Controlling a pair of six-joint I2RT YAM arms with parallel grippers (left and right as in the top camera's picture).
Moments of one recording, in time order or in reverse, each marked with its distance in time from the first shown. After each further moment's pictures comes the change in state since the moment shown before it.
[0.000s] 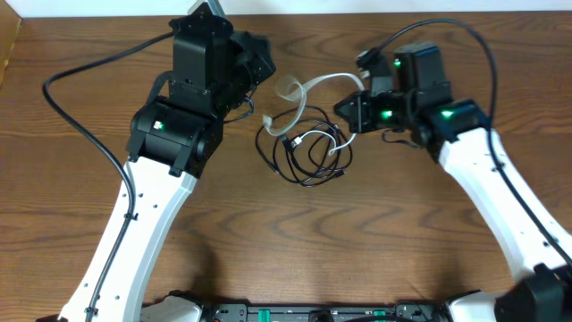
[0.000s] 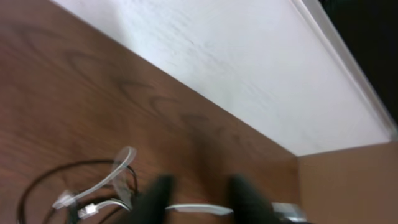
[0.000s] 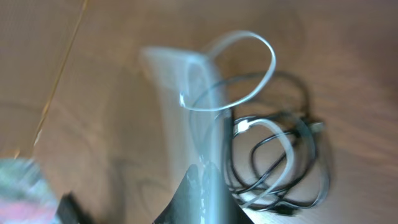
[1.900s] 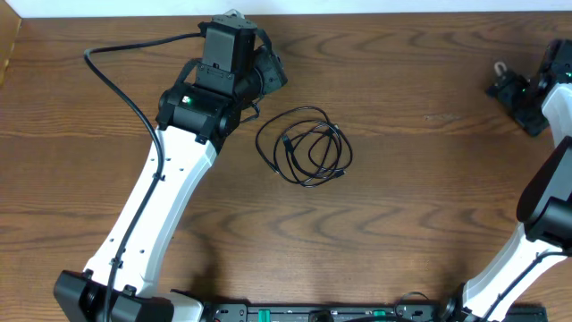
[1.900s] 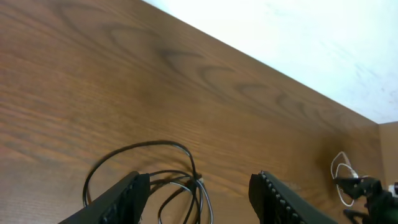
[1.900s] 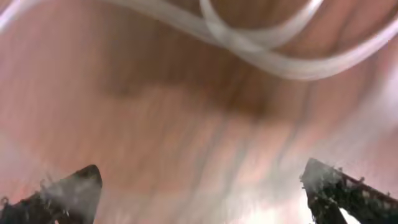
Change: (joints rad) left arm 0.000 0.132 -0.005 -0.088 -0.017 0.155; right arm -0.705 0.555 0.267 -0.107 0.452 0.184
